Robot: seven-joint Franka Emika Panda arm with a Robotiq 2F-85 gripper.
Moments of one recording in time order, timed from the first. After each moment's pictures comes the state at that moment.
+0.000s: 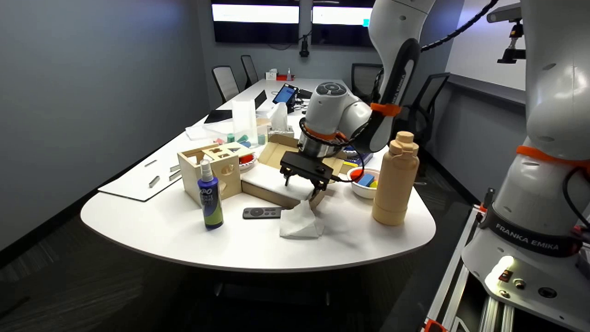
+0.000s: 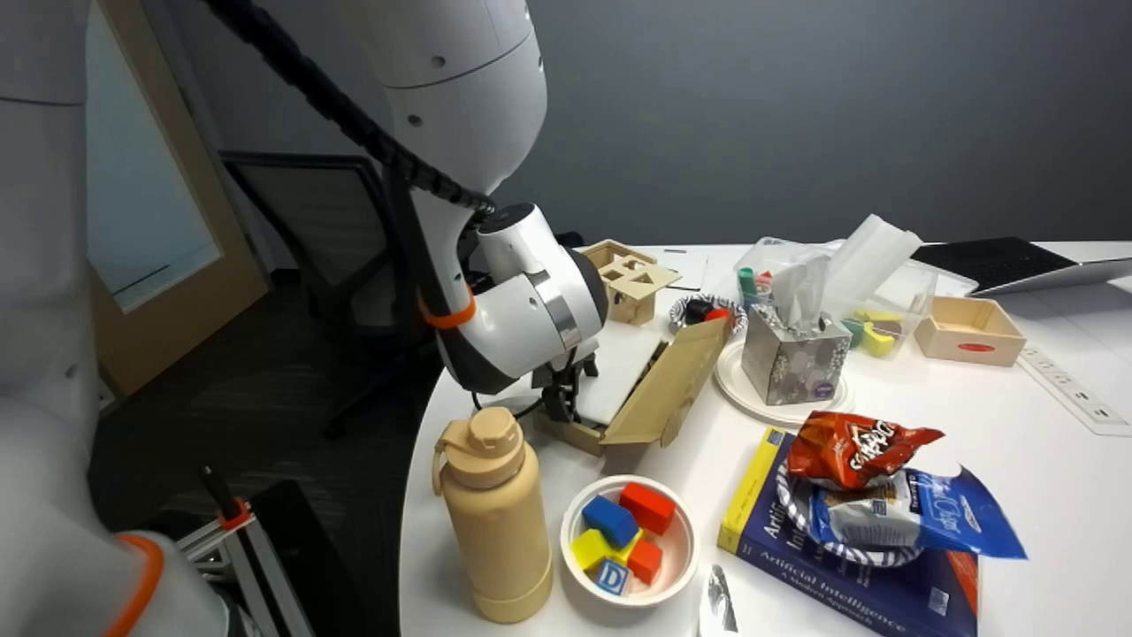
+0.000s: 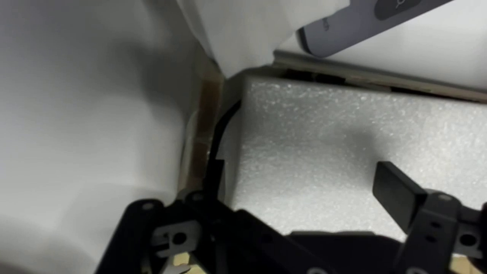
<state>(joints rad) -0.14 0.40 0.13 -2.40 -1.27 3.06 2.35</state>
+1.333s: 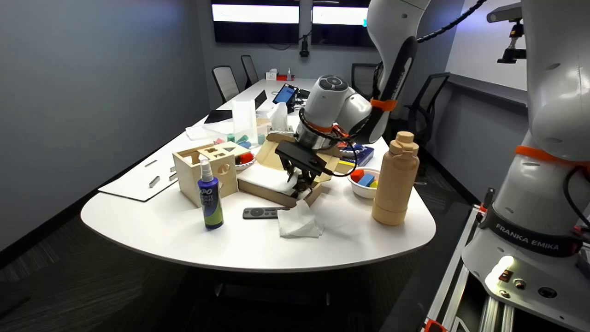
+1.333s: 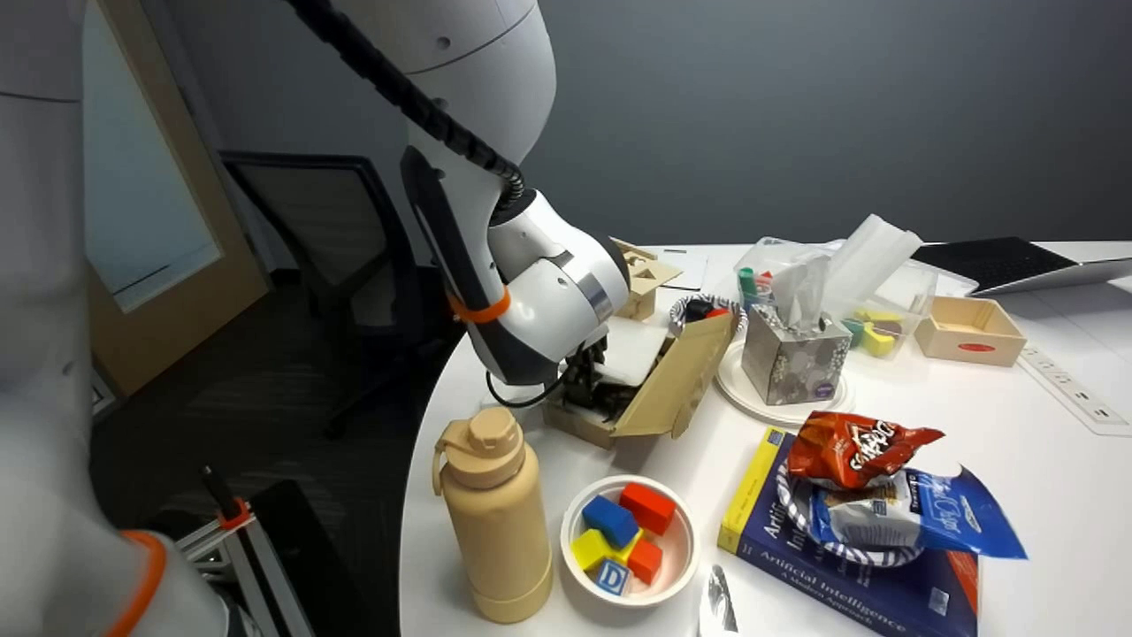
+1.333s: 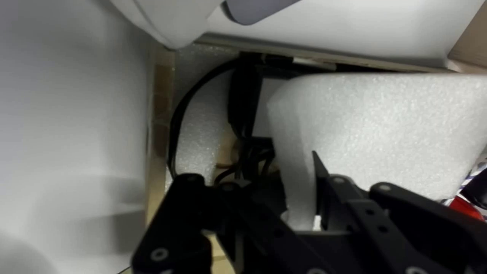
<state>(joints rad) -0.09 0.39 0.06 -2.32 -1.48 3.12 2.59</state>
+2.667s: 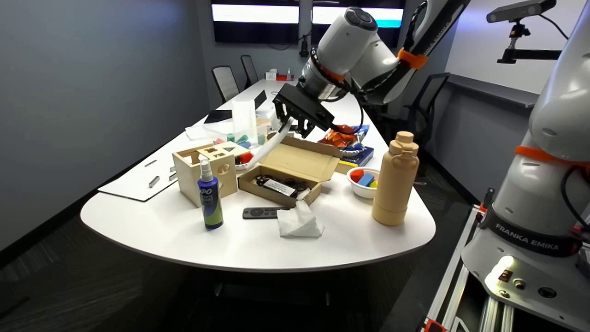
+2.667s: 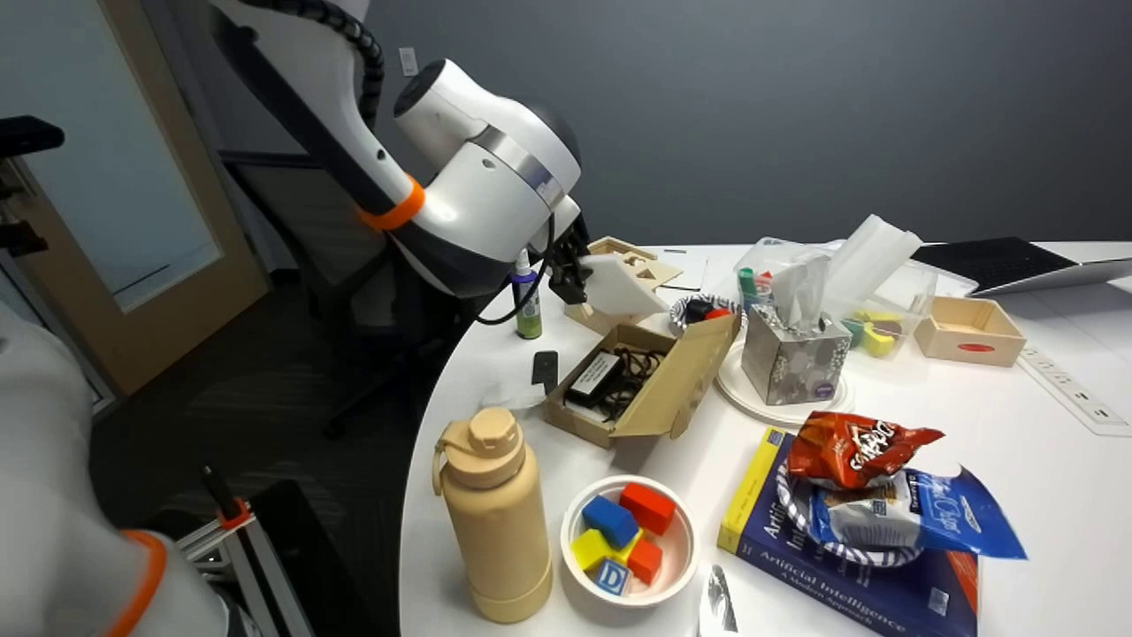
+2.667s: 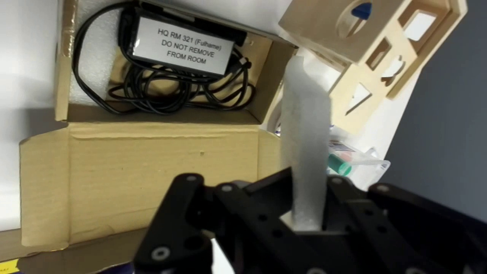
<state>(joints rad) -0.08 -0.03 0.11 -2.48 -1.44 3.12 2.48</state>
